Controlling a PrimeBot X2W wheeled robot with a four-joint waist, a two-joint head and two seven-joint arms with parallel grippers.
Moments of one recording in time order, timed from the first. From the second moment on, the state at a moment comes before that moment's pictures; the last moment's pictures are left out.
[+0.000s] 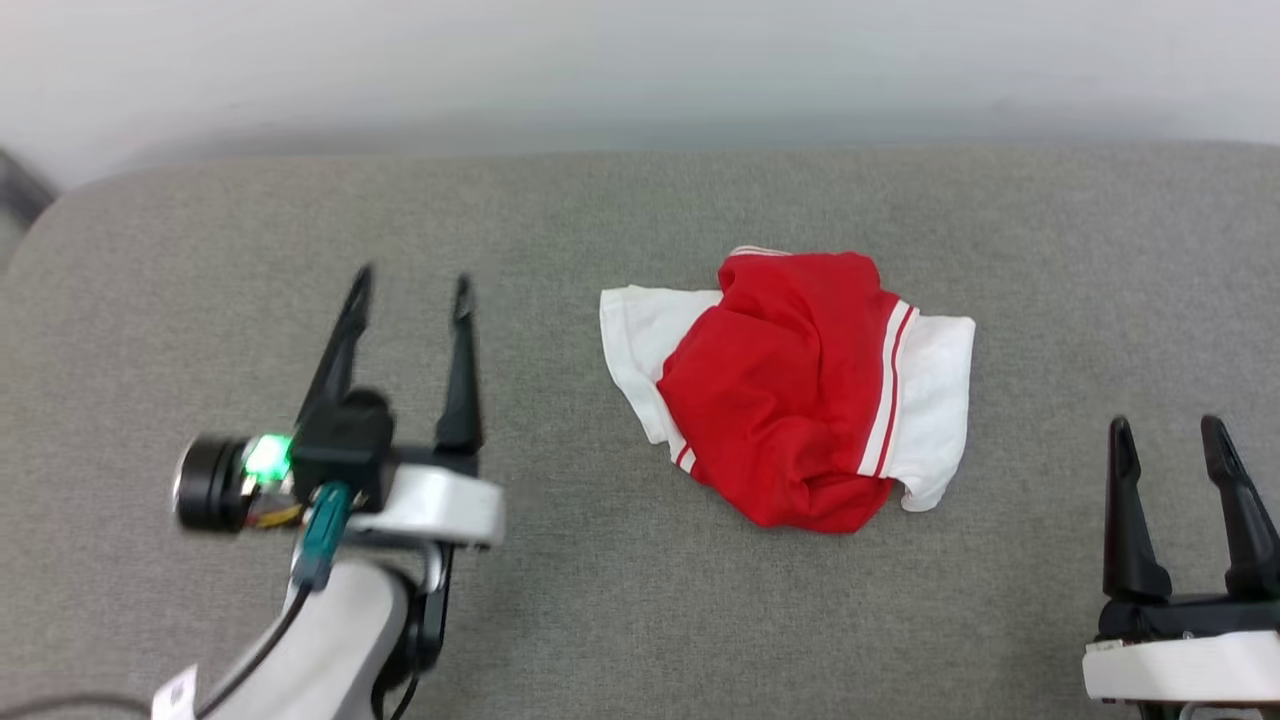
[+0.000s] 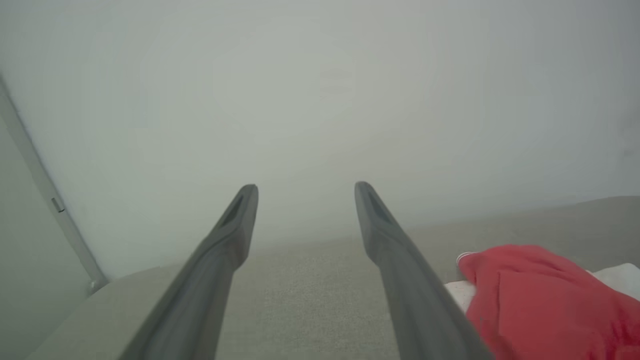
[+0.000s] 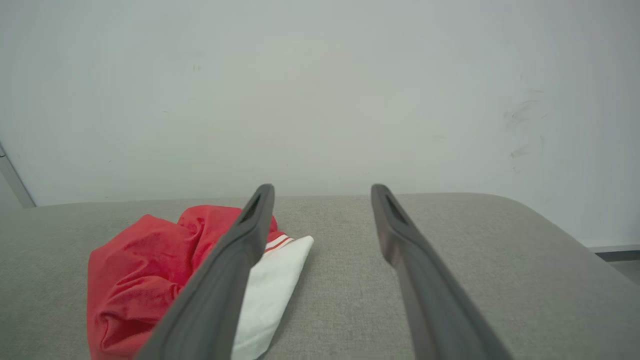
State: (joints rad) left arm -0.44 0.42 -0.61 0.05 -0.42 0.48 -0.26; right arm 0.04 -0.05 -0.14 -0.10 0.12 0.13 -0.26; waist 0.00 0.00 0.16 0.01
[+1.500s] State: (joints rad) left arm 0.06 0.09 -0.15 0.09 -0.08 0.15 -0.26; right arm 0.19 -0.05 -0.10 -0.06 0.18 0.13 -0.26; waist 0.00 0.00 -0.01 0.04
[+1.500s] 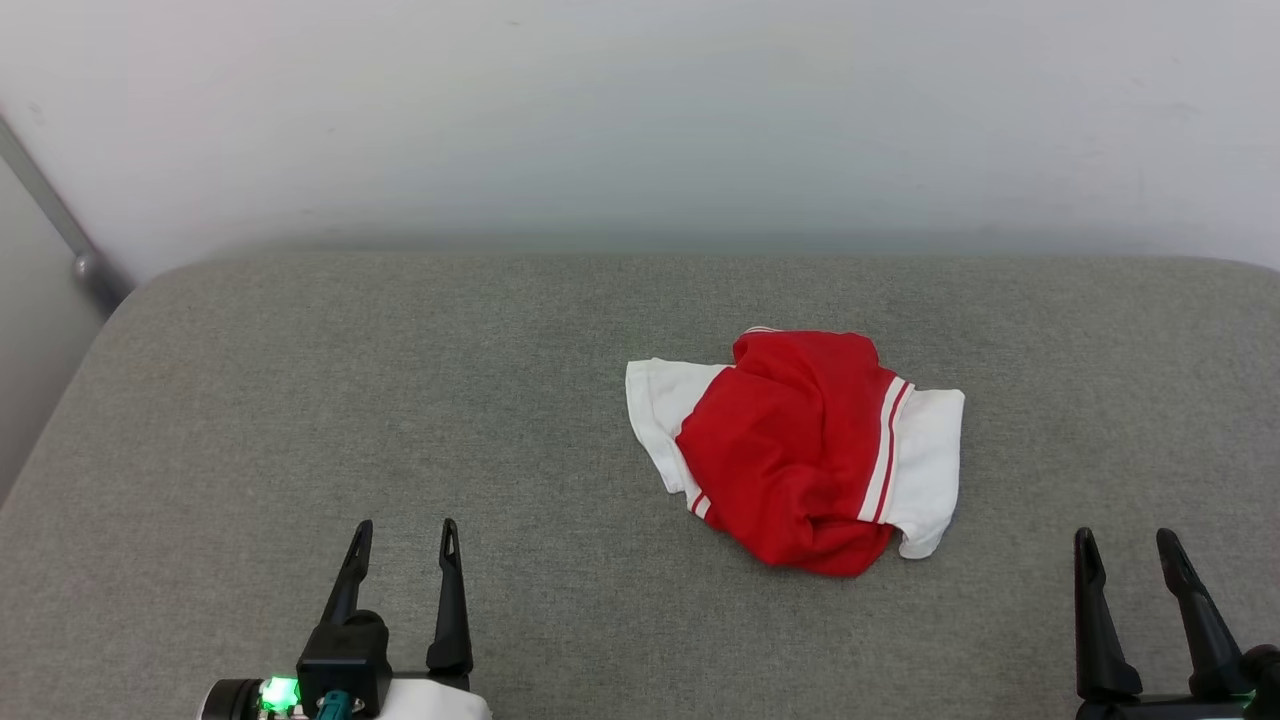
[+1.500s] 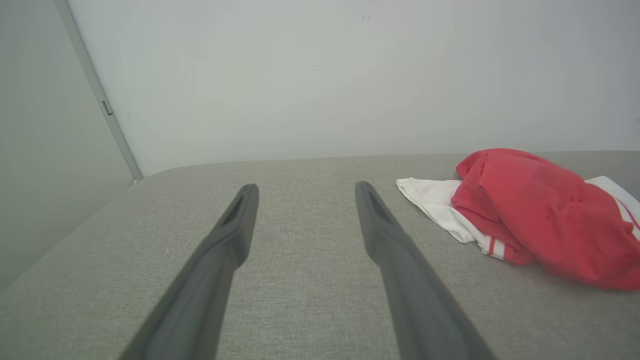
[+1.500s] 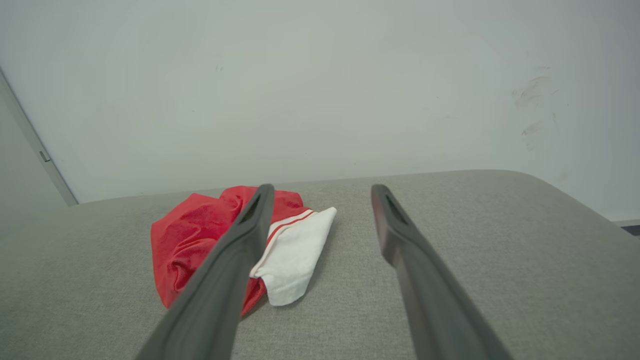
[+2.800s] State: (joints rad) left arm -1.23 0.38 -0.81 0.54 -0.58 -0.13 0.70; right arm -0.05 -0.05 -0.05 -0.10 0.21 0.13 -0.26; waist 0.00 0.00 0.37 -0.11
